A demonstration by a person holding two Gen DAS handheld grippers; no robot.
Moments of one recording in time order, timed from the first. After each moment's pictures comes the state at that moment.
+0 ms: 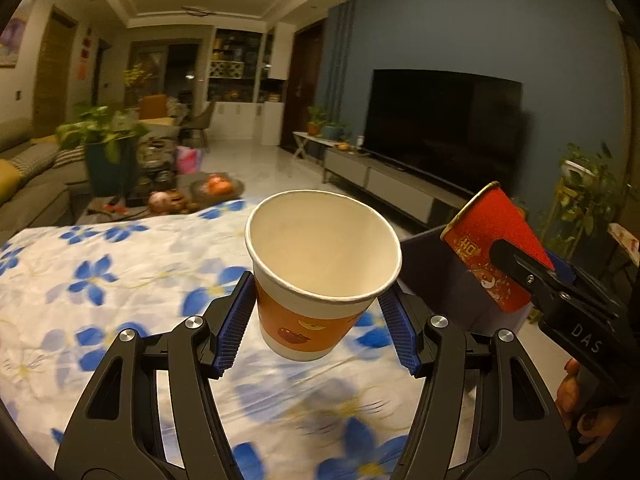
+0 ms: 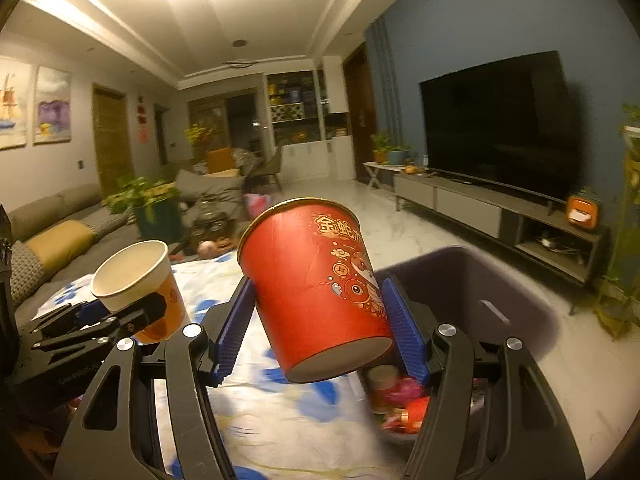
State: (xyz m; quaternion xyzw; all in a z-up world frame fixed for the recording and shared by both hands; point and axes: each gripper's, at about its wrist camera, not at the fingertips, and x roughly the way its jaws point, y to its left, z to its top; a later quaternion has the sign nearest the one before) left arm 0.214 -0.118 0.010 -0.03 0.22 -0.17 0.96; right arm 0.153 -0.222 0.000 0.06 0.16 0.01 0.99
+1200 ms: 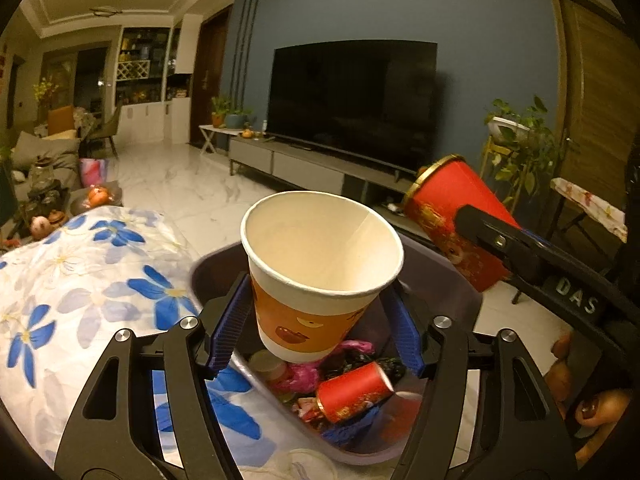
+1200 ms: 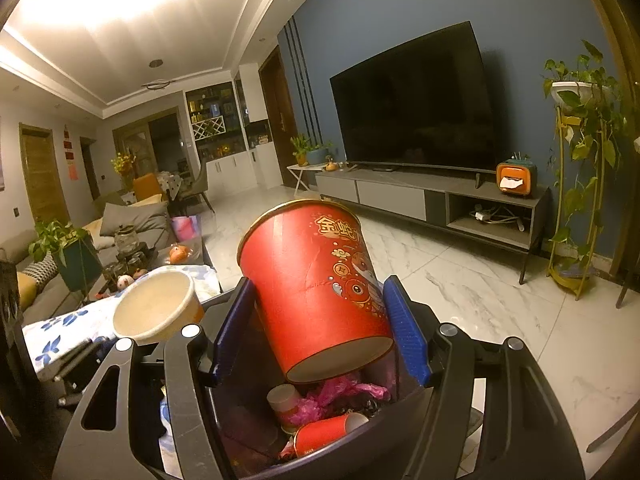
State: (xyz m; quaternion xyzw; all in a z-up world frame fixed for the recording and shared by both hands) left arm 0.275 -0.287 -0.034 0.01 0.22 -0.32 0.92; right arm 0.170 -0.343 -0.030 0.12 0.16 -0.11 0.97
